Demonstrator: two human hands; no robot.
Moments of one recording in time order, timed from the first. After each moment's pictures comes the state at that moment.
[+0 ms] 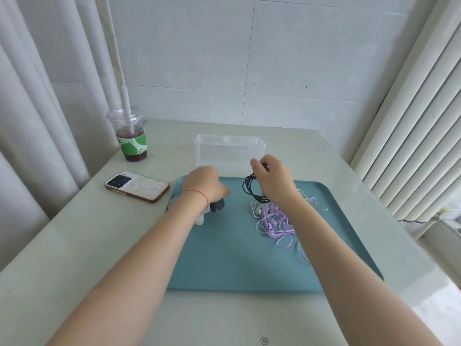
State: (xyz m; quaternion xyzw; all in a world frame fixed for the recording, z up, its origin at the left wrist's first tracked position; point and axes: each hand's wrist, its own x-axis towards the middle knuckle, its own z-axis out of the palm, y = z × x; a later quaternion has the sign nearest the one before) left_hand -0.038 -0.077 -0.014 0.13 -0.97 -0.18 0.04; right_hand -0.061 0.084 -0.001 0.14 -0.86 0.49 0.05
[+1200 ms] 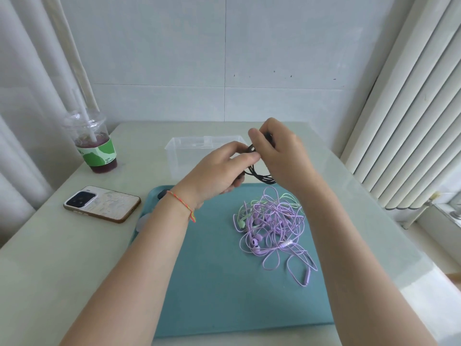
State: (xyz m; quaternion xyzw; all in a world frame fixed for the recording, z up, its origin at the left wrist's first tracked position) left_hand -0.051 -0.026 0.037 -0.09 -0.80 -0.59 -0.01; right_hand -0.086 0.119 0.049 0.23 -0.84 0.46 0.17
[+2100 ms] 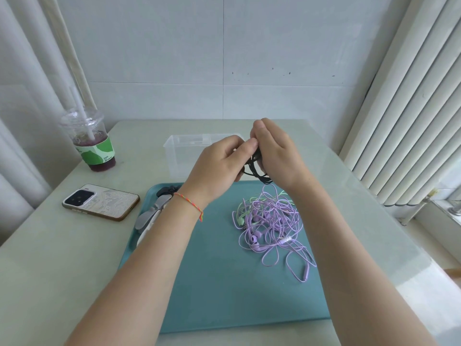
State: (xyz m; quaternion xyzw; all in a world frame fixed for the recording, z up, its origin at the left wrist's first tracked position) left_hand -0.051 -0.016 0.031 -0.11 -0.82 -0.53 0.16; right_hand -0.086 0.112 0.043 0.23 -0.78 0.57 0.10
